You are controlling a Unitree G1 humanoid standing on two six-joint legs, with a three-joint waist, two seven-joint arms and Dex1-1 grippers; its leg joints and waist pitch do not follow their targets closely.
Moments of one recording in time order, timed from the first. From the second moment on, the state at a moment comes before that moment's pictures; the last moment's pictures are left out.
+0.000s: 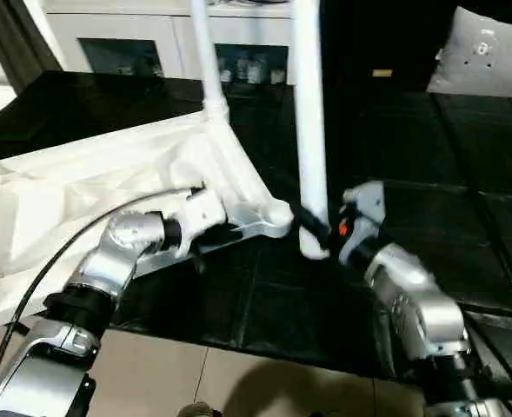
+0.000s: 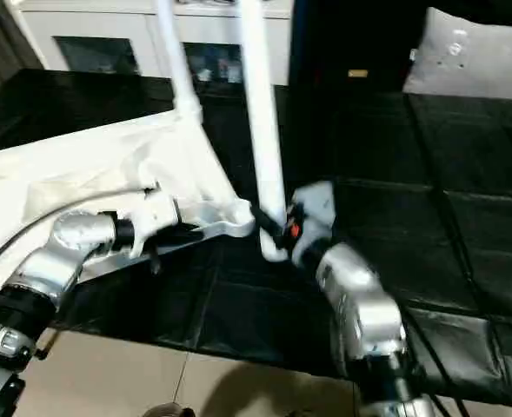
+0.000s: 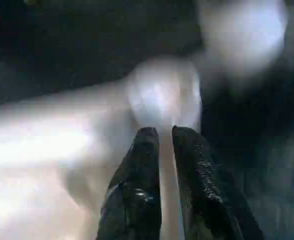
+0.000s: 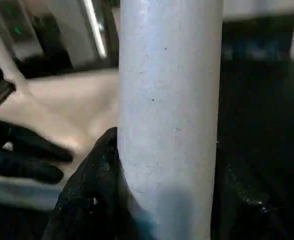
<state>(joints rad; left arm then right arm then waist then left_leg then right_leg) -0.62 0.39 -0.18 0.48 -0.07 -0.01 -0.99 -0.32 -0.15 0.02 0.11 0.28 0.25 0.53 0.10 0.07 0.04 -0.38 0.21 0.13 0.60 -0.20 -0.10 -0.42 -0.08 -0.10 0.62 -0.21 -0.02</state>
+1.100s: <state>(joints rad) -0.69 0.30 -0.16 -0.03 -0.19 0.48 -0.74 -0.35 -0.15 0.07 0.12 0.20 0.29 0.45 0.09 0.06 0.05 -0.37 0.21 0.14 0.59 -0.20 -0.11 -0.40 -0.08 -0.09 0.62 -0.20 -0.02</state>
